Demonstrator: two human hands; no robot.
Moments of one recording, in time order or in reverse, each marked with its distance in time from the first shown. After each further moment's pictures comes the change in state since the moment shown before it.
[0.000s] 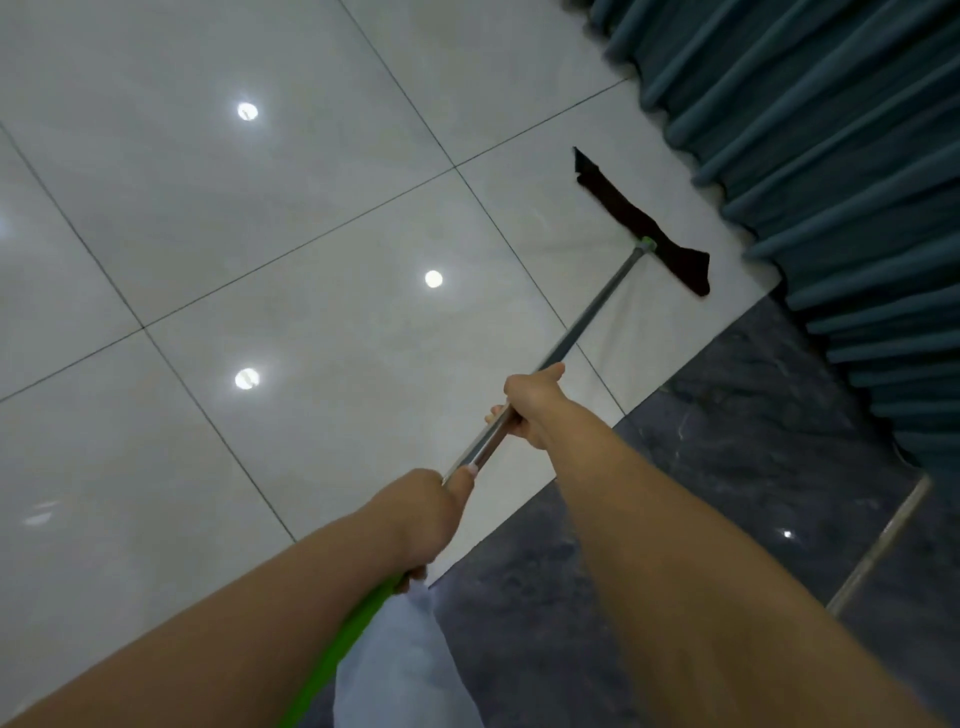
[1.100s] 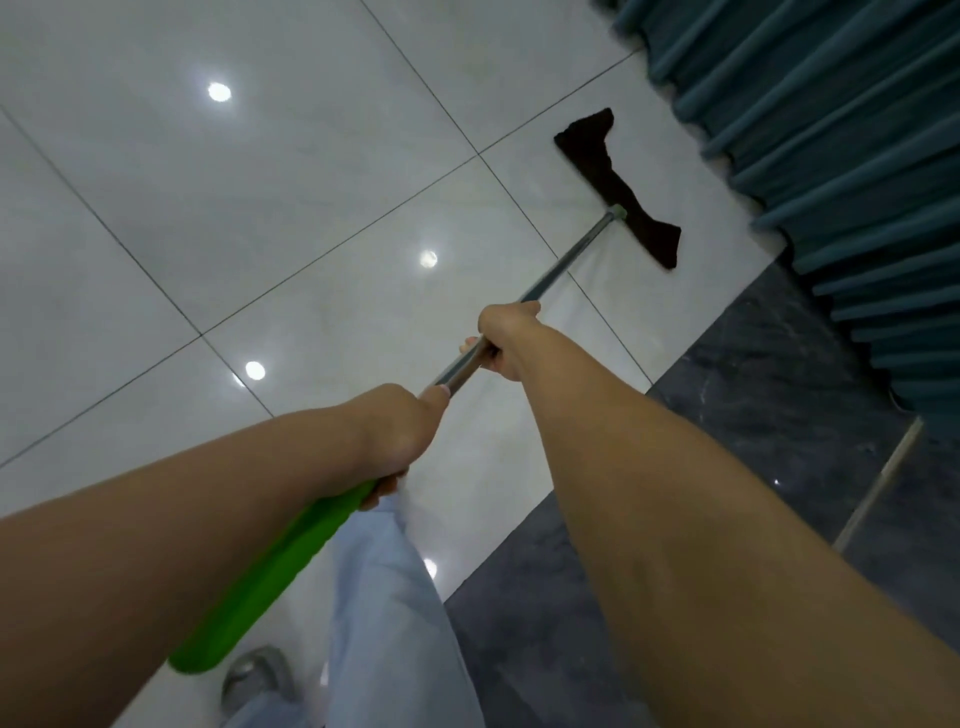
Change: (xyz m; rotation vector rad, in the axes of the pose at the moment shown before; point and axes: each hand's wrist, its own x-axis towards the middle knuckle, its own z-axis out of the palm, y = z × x) left_hand -0.065 -0.063 -0.166 0.000 -0.018 -0.115; right_hand -0.064 -0.068 0.150 0.074 0.014 0.002
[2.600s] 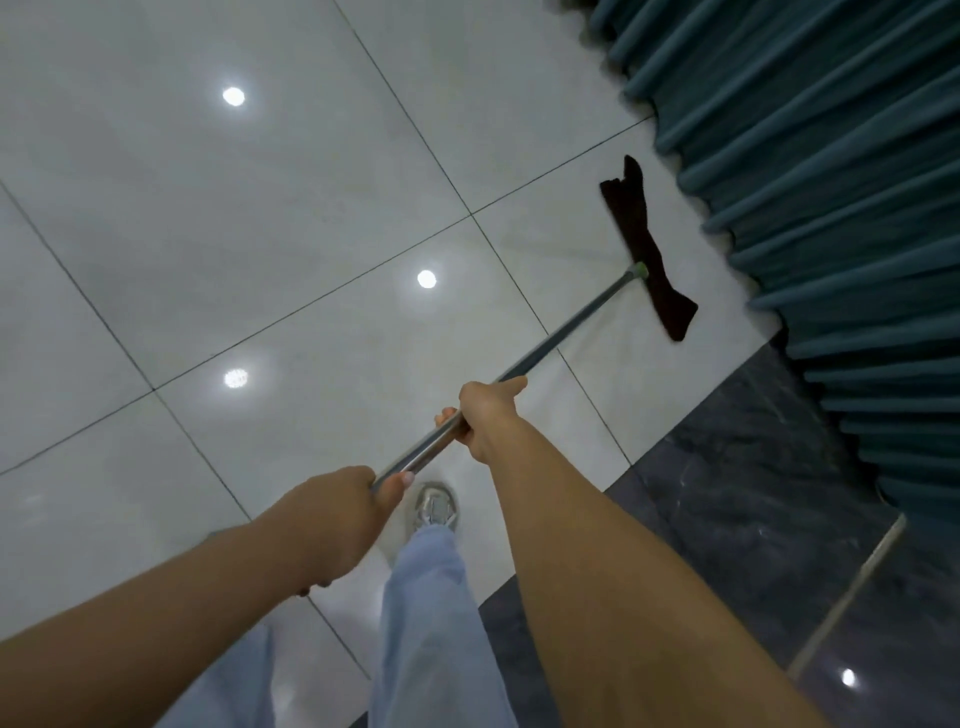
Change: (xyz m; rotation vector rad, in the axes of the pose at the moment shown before) left_hand 0.086 0.061 -0.038 0.315 0.152 0.216; right_hand 0.064 -0.083 -0.024 0.102 -0.022 0.101
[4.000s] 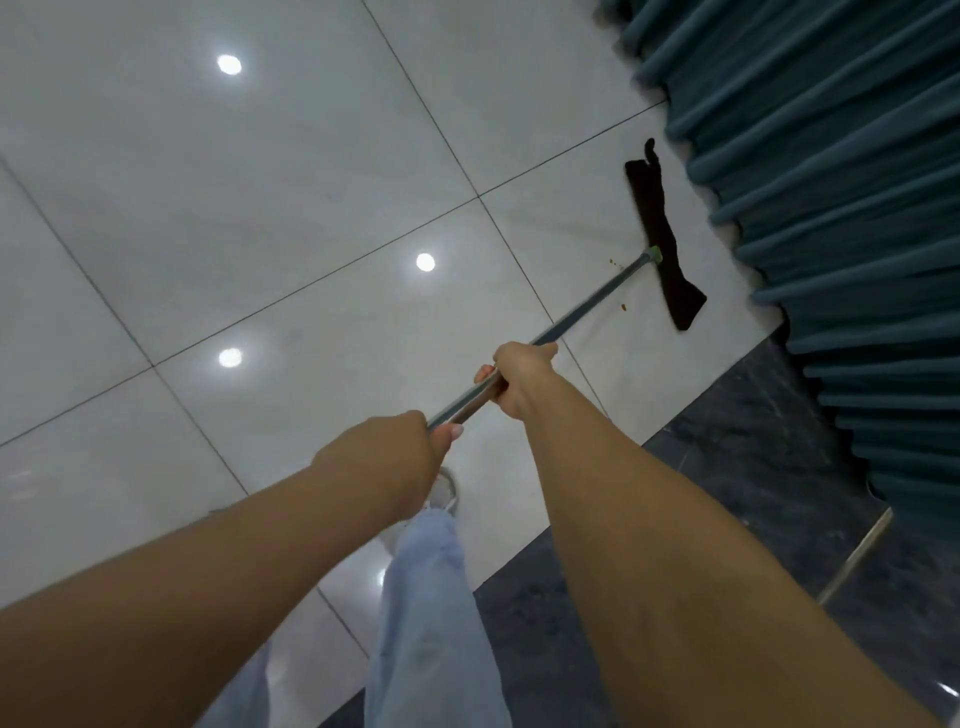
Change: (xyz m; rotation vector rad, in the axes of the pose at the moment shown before) left_hand 0.021 0.023 -0.011 0.093 0.074 0.080; right_hand 0.025 -0.023 -0.008 0.074 0.117 -0.001
